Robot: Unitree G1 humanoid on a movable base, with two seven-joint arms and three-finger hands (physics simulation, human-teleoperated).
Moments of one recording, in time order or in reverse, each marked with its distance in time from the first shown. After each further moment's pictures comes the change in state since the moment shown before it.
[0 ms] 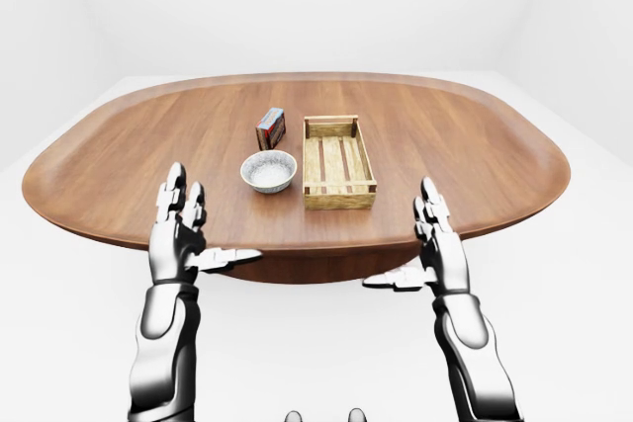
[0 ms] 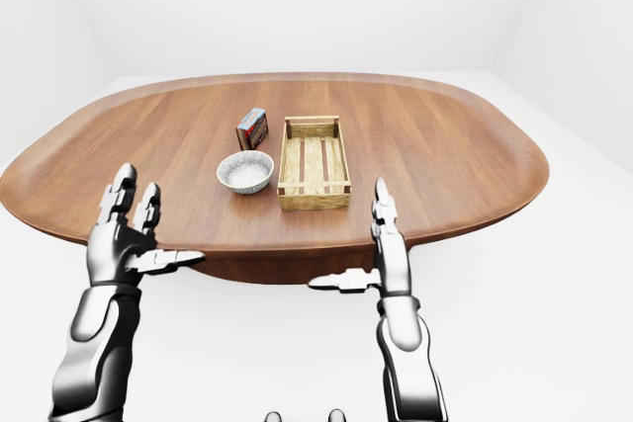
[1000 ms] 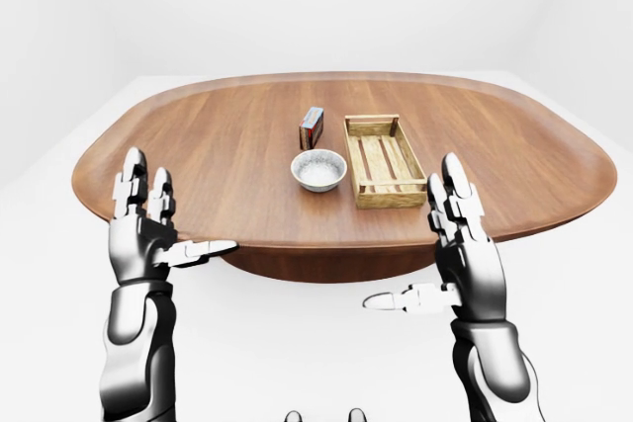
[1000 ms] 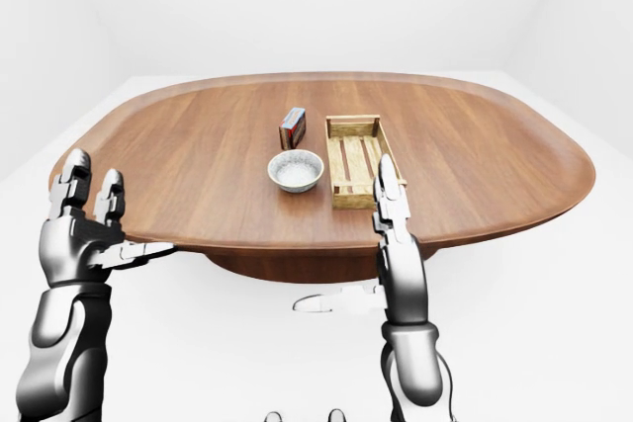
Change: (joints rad) left arm -0.013 0.044 0.093 -0.084 -0.055 0.000 0.018; right arm 0.160 -0.020 0.124 -0.424 -0.070 0.000 -0.008
